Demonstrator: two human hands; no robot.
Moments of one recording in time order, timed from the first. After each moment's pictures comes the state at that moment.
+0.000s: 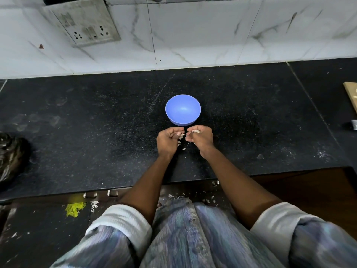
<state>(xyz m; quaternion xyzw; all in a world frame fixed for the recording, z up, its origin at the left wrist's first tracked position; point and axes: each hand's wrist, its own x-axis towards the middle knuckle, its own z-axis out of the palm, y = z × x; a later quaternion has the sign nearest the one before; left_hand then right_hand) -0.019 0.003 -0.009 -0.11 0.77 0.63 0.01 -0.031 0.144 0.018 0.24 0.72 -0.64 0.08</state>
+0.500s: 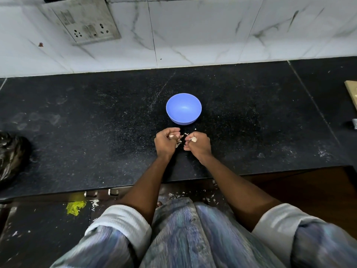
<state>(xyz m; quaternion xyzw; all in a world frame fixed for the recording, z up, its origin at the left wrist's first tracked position) -0.013 -0.001 -0.014 -0.17 0.74 0.65 0.01 -0.008 0.137 -0.003 0.19 0.80 -0.56 0.10</state>
